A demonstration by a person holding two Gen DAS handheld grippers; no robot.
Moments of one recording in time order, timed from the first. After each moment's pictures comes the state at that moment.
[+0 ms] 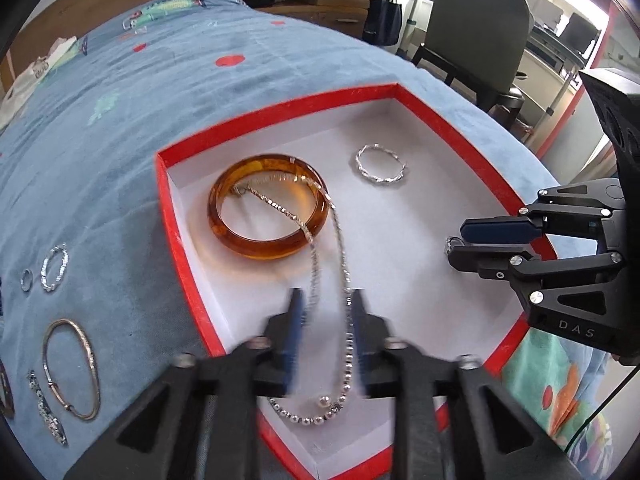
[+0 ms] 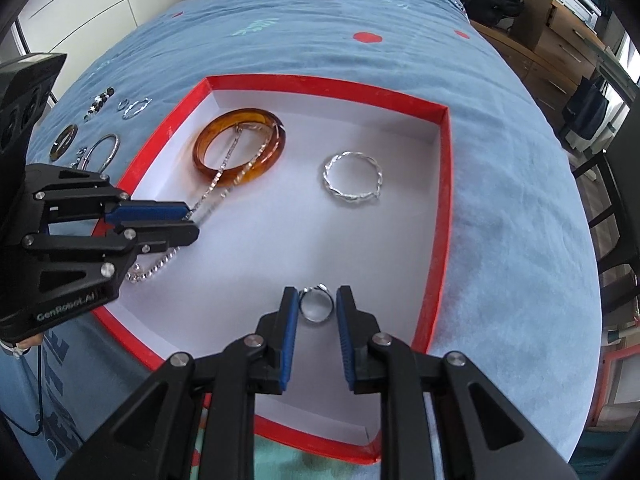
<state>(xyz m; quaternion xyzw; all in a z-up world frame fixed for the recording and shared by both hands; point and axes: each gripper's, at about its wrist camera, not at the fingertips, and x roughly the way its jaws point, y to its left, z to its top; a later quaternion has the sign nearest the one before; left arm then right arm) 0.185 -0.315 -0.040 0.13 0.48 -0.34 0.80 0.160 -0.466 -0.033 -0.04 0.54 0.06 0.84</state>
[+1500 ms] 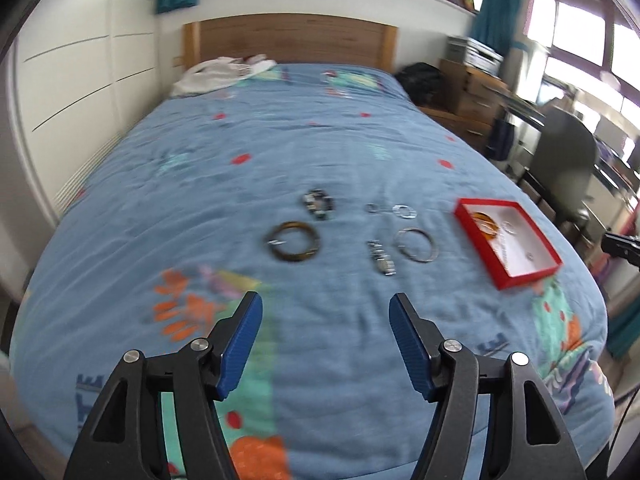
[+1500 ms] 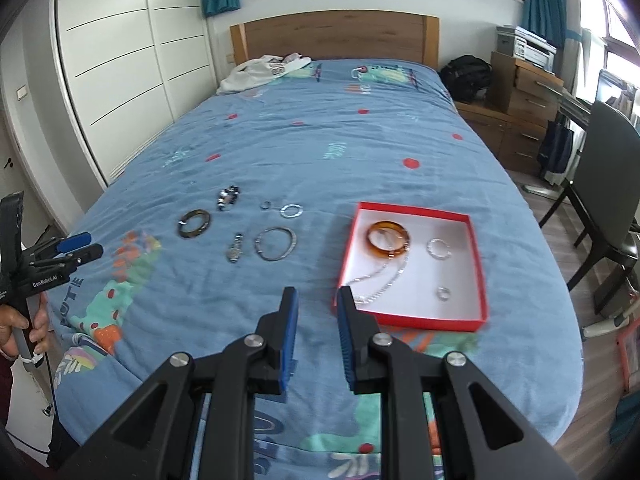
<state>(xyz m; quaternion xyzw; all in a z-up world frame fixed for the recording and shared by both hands) 0.054 0.070 0.088 0.01 0.38 -0.14 0.92 0.008 -0.293 0.137 0.01 0.39 0.06 0.92</state>
